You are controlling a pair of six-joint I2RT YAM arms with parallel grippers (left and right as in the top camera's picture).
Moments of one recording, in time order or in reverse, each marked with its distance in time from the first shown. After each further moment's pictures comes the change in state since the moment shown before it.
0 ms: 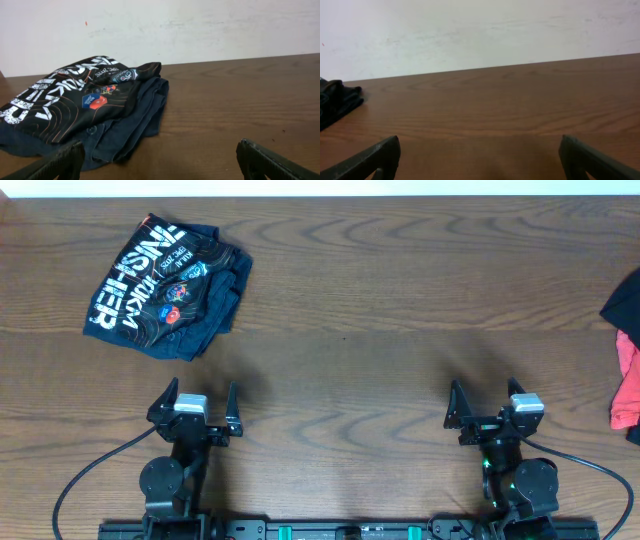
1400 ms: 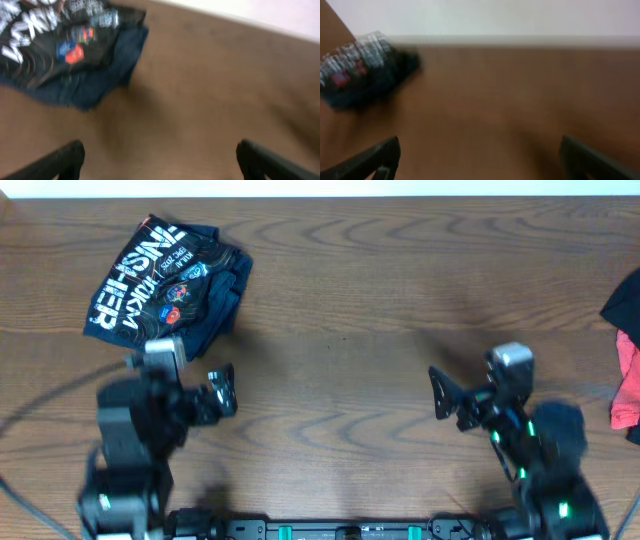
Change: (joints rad) left arm -0.001 0.713 0.835 -0.694 0.080 -0.255; right arm -0.009 0.603 0.555 -0.296 -0.303 -0.024
